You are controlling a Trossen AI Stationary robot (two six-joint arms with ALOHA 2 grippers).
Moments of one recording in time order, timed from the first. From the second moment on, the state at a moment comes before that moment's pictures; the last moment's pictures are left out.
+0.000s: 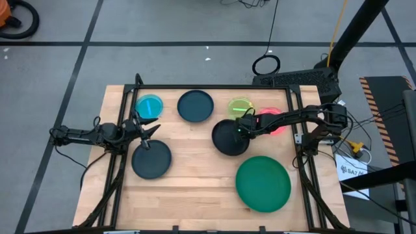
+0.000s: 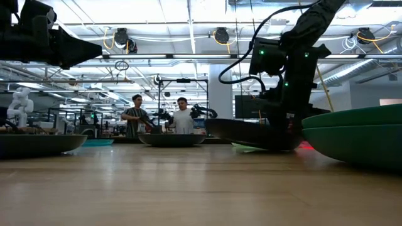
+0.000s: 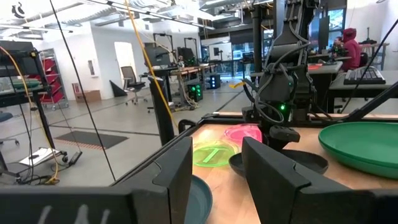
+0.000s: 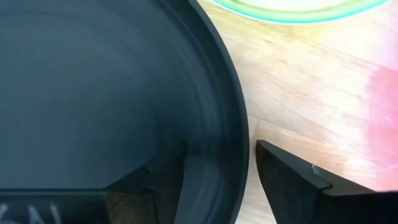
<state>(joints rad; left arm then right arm) -0.10 0.03 0.01 0.16 -0.46 0.17 -0.18 1.62 0.79 -0.53 0.16 1.03</state>
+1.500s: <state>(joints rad) -0.10 0.03 0.01 0.14 -0.46 0.17 -0.17 1.59 0.79 -0.33 0.15 0.88</state>
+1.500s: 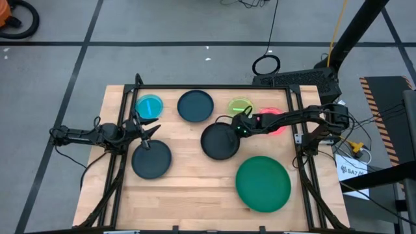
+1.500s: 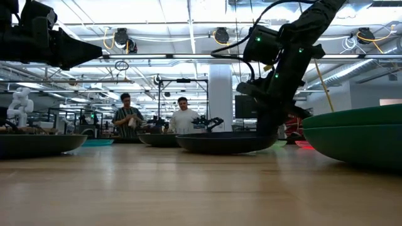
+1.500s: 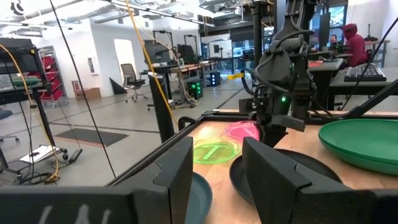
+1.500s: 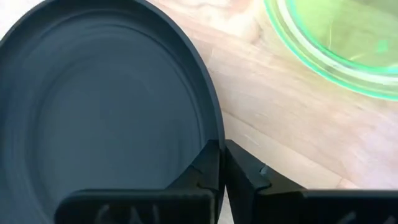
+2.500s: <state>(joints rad) -0.10 0.03 0.01 0.13 -0.46 0.14 0.17 1.28 0.79 -0.57 -0.34 0.65</state>
